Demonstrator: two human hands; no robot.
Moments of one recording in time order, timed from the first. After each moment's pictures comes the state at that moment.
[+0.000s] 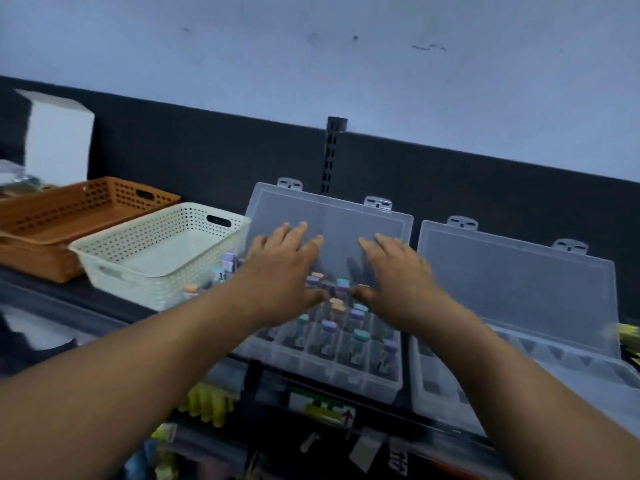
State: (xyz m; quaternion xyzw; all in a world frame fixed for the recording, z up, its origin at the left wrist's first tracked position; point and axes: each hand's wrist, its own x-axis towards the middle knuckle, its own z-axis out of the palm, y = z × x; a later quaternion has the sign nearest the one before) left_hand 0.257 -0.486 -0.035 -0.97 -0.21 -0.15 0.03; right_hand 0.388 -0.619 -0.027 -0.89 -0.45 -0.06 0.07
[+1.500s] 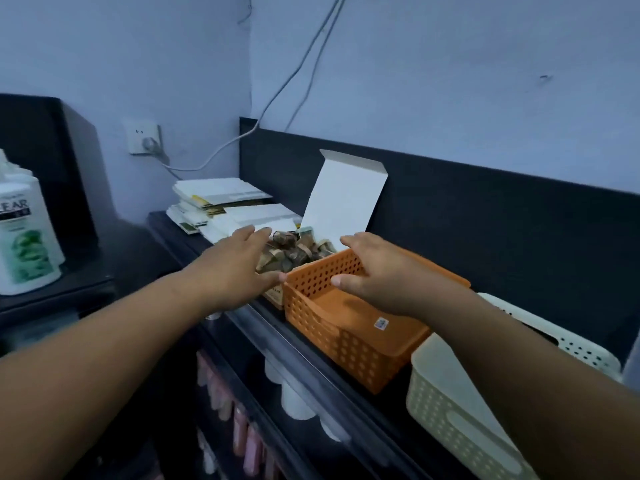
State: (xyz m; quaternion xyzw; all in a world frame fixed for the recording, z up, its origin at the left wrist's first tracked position) left_hand -0.069 -0.081 -0.022 -0.84 -0.52 -0.15 -0.06; right_hand 0.143 -0.152 0.001 -0.68 -0.72 0.04 0.12
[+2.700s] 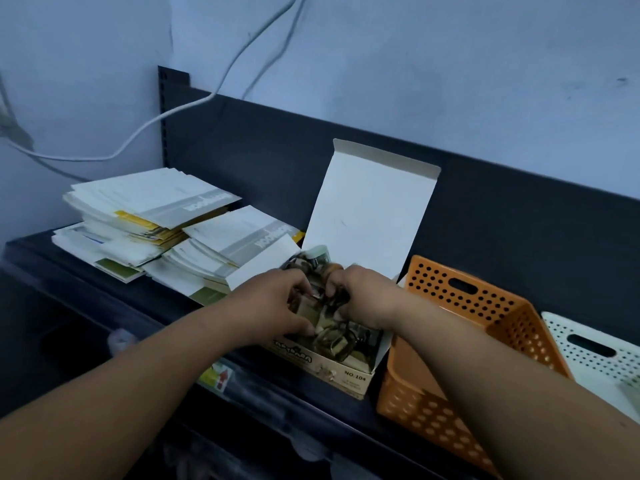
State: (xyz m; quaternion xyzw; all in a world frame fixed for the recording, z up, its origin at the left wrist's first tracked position) left_hand -0.088 0.160 -0.070 -0.90 -0.28 -0.13 -0.31; right_hand 0.079 0.079 -0.051 -0.80 -0.59 0.07 0.02
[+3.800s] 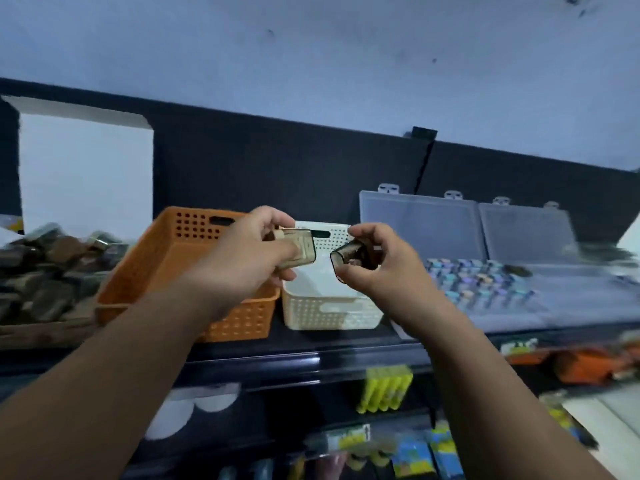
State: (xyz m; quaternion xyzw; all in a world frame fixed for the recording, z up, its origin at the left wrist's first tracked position) left_hand 0.023 -0.122 -0.012 -0.80 -0.05 -0.15 -0.58; right_hand 0.088 -0.305 -0.024 -0.82 -0.27 -0.05 0.51
